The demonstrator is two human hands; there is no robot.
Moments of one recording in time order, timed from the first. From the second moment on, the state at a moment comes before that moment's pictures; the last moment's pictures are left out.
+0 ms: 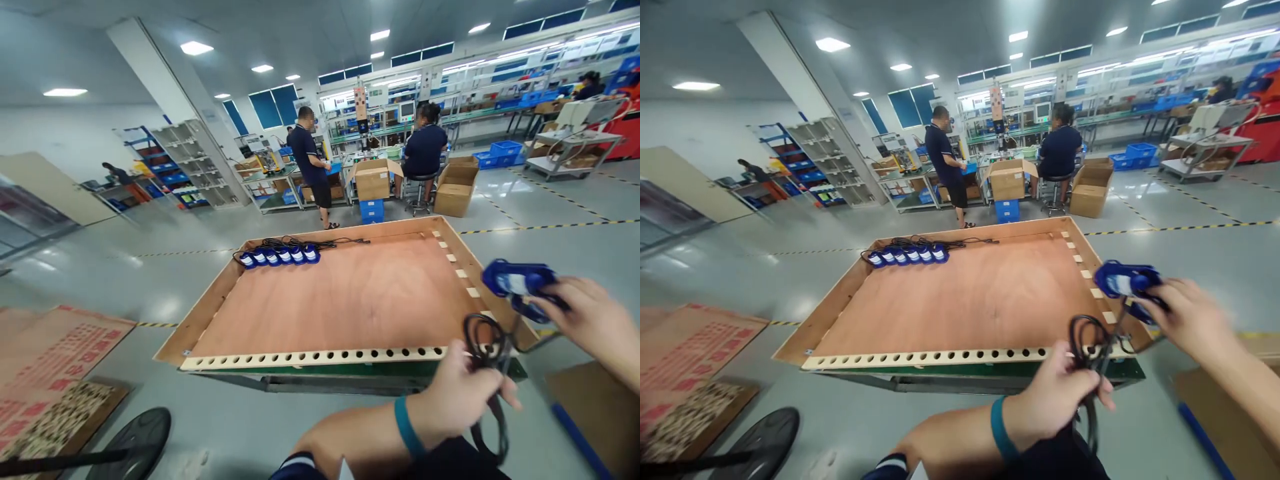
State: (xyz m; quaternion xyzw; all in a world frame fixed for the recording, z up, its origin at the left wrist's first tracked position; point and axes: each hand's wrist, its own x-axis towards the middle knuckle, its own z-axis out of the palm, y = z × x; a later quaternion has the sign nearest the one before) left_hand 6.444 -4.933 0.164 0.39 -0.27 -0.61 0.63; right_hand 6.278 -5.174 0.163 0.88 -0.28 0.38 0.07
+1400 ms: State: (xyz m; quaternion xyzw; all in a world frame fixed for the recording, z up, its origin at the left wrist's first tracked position) left_hand 6.777 -4.842 0.005 0.66 -0.08 -0.48 0.57; right_hand 6.598 -4.914 0.032 0.77 -0.33 0.10 -0.54
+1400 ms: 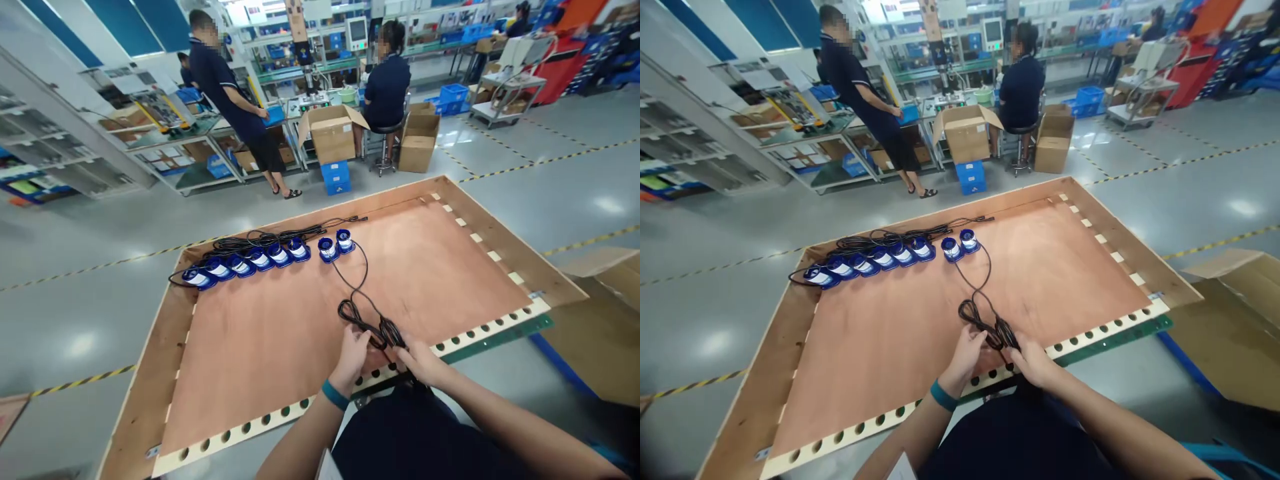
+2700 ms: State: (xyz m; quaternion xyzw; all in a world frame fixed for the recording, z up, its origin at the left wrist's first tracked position) left_hand 6.996 -5.008 0.049 0.81 -0.52 -0.07 0.27; right_hand 6.647 -5.034 0.180 0.75 -0.12 -0.24 -0.60
